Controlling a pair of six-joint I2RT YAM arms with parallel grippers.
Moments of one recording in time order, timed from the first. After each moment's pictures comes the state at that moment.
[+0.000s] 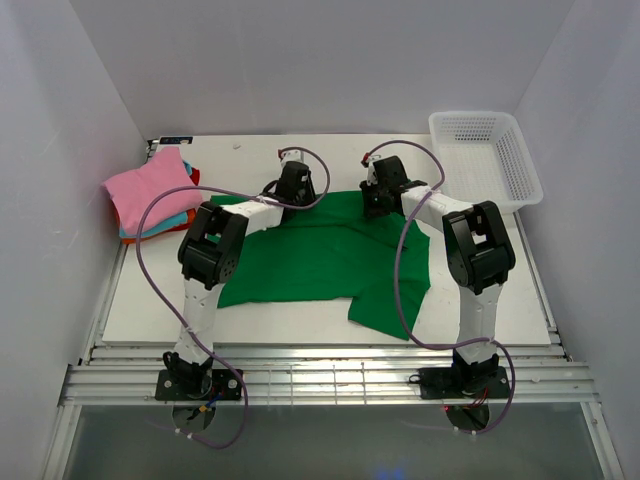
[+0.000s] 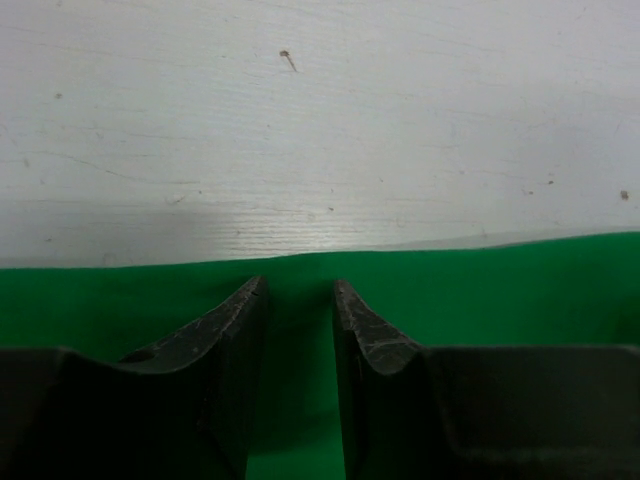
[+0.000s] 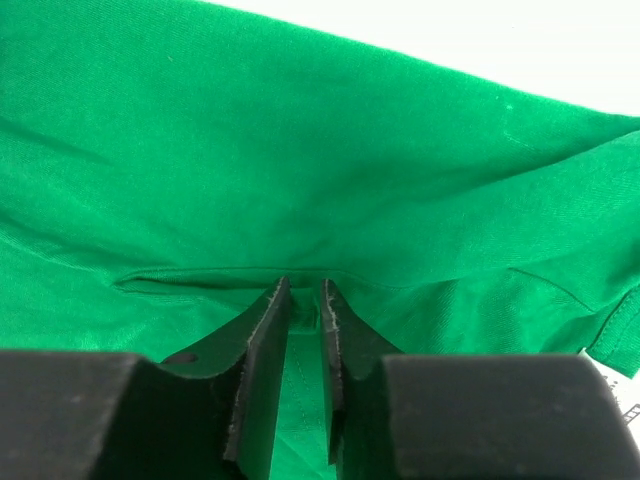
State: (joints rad) left arm -0.47 2.21 1.48 0.14 -0.20 -0.50; right arm 0.40 2.03 1.41 -0.23 -0.08 0.08
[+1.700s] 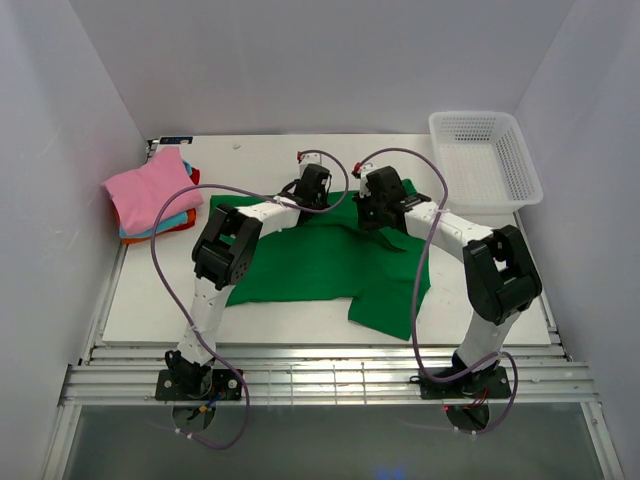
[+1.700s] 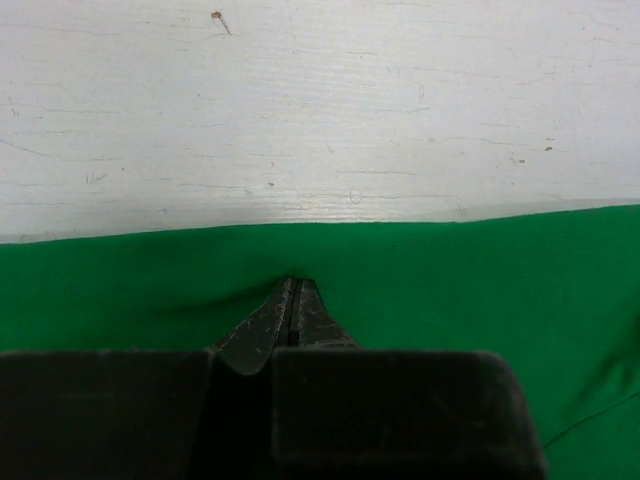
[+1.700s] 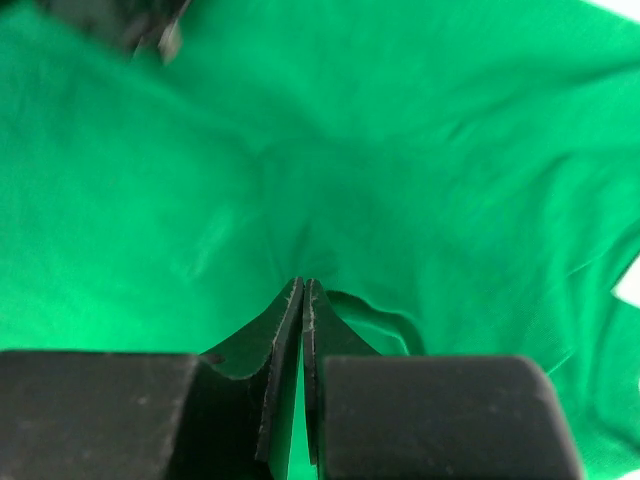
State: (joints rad) left arm -0.57 2.27 1.59 0.04 -0.33 -0.46; right arm 0.51 1.79 1.24 -0.26 -0.07 0.09
